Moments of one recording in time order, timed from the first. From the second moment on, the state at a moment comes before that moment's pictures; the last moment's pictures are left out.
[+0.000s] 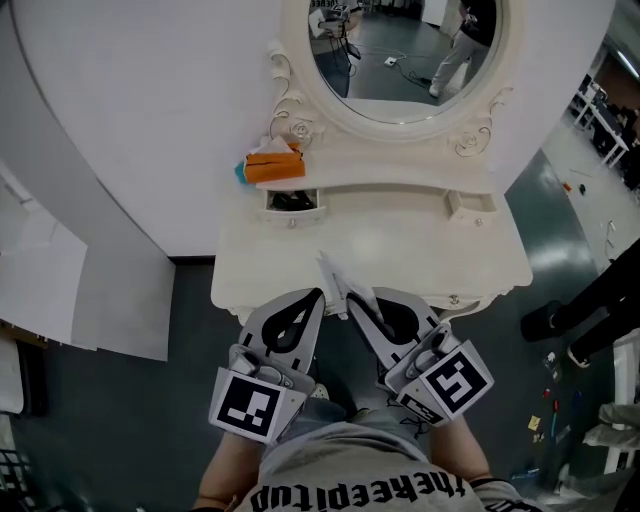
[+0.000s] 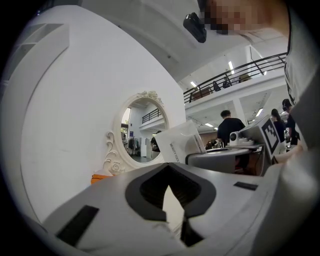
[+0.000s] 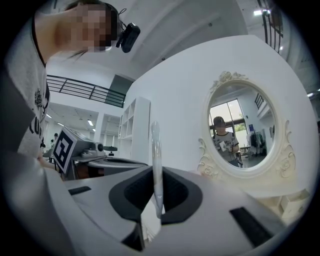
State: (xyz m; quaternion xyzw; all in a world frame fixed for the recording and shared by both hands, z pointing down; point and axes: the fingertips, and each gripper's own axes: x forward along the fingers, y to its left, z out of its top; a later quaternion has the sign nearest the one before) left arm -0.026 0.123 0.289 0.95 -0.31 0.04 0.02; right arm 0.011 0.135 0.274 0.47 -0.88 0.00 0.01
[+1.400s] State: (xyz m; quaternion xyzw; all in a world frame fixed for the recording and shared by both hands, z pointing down) left arm 0.009 0.003 0.282 0.93 -0.37 0.01 0.00; right arm 0.054 0.016 0.273 0.43 -0.90 -0.02 0.03
